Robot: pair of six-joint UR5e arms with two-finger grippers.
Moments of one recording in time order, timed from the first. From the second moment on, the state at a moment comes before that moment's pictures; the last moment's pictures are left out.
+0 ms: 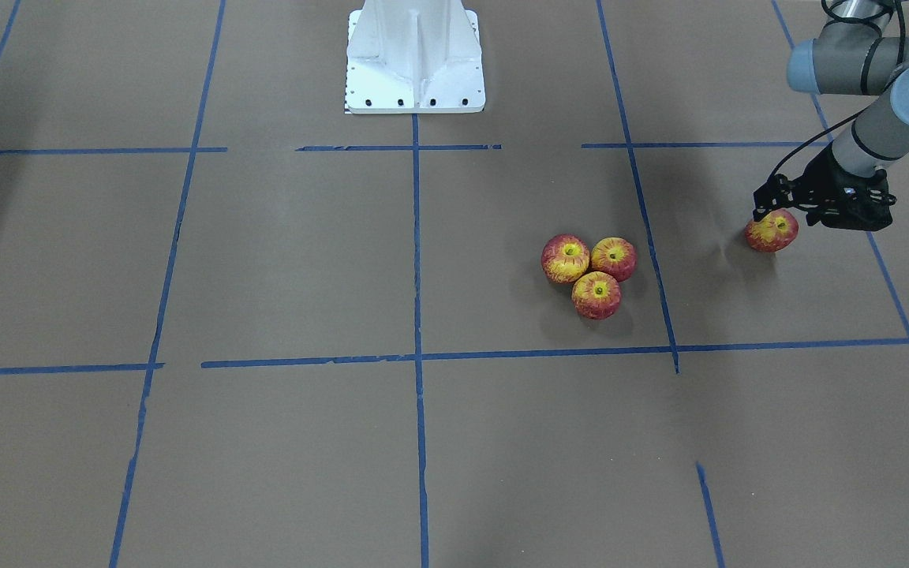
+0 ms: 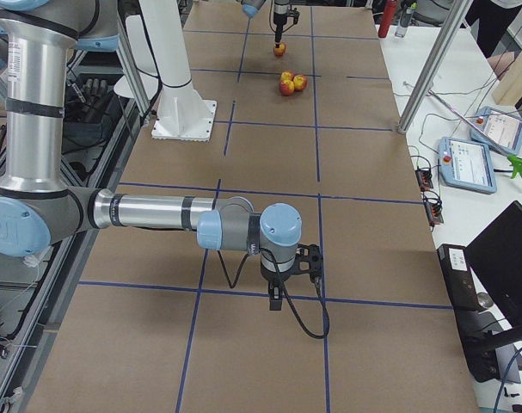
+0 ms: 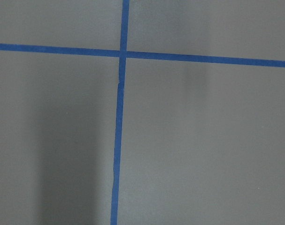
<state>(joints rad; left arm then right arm) -0.93 -1.44 -1.72 -2.11 -2.21 -0.71 1.59 -1.71 1.71 -1.58 2.29 -0.06</state>
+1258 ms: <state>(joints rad) -0.90 -1.51 -1.64 -2.11 -2.21 -0.71 1.59 -1.71 1.71 -1.58 2.29 -0.06</state>
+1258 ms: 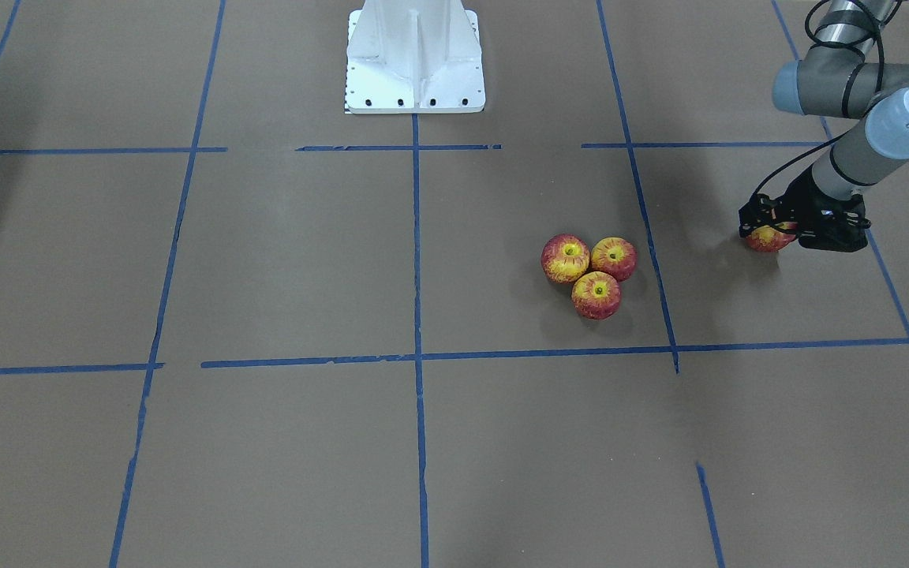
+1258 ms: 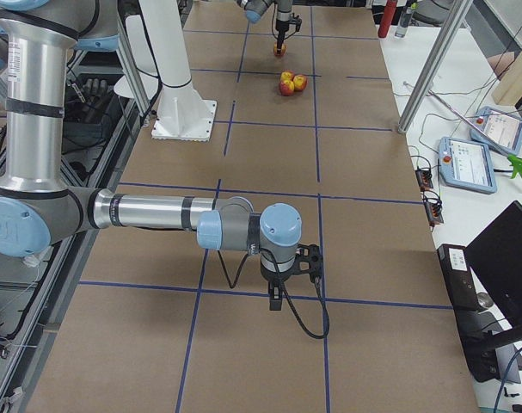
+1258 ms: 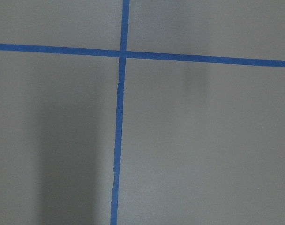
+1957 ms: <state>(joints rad) -0.90 -1.64 -1.77 -2.04 -2.22 -0.88 1.59 -1.71 1.71 -1.58 2.29 -0.06</state>
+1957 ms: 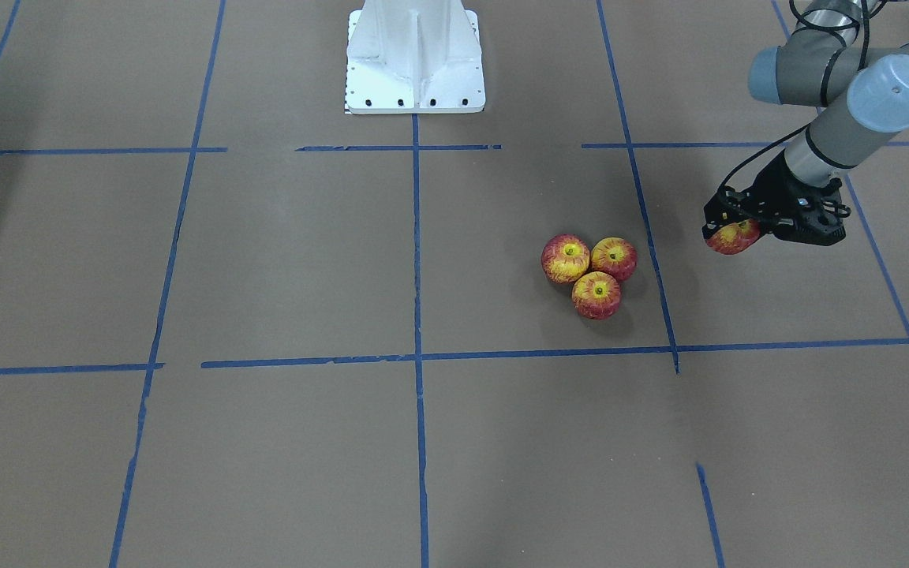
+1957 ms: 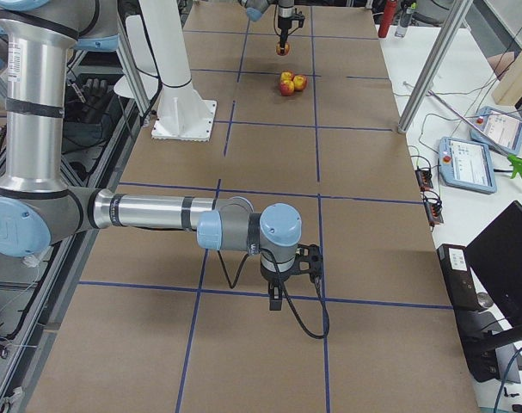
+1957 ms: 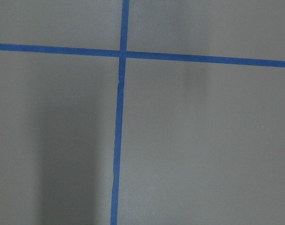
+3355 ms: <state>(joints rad) -0.74 -1.96 -1.77 -1.75 -2.08 -1.05 1.59 -1.71 1.71 -1.58 2.29 -0.06</state>
